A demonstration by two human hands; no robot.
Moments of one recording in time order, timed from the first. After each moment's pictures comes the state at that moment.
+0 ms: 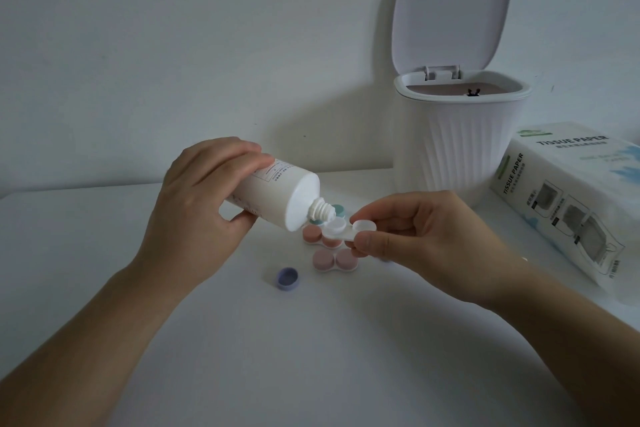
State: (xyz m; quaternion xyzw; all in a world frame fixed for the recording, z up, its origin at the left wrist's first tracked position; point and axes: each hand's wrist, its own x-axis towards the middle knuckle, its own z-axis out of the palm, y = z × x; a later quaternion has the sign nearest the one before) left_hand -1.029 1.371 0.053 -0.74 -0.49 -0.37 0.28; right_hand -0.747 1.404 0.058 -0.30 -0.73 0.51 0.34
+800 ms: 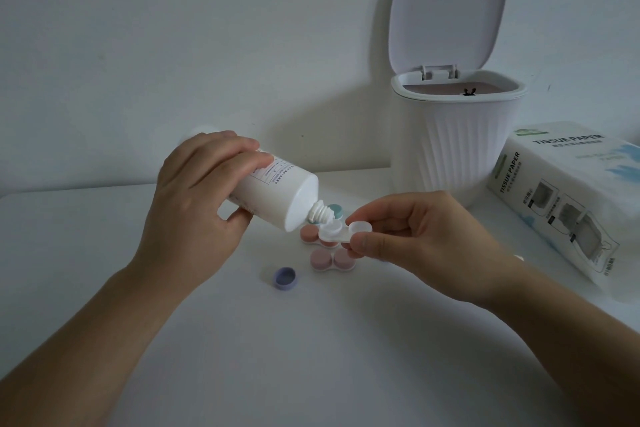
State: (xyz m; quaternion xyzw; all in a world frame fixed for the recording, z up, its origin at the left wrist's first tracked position) left_hand -1.028 1.372 0.054 -0.74 -0.46 -0.37 0.33; right_hand -0.748 1.404 0.058 -0.30 -0.72 0.52 0.34
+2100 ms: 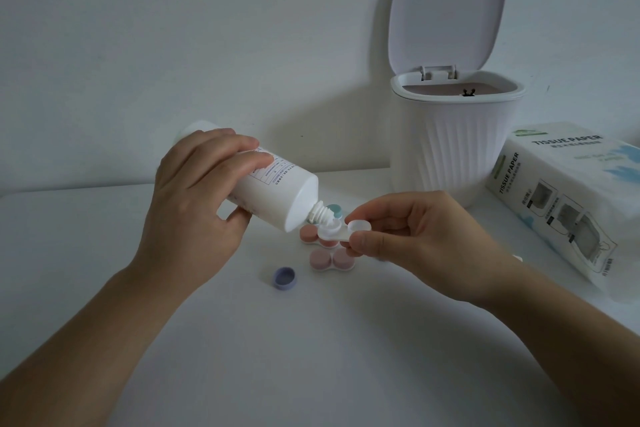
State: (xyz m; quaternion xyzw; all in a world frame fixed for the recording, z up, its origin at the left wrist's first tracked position) left_hand -1.025 1.371 0.055 -0.73 -0.45 -0.38 0.35; right_hand -0.749 1.405 0.057 -0.29 -0.73 0.52 0.34
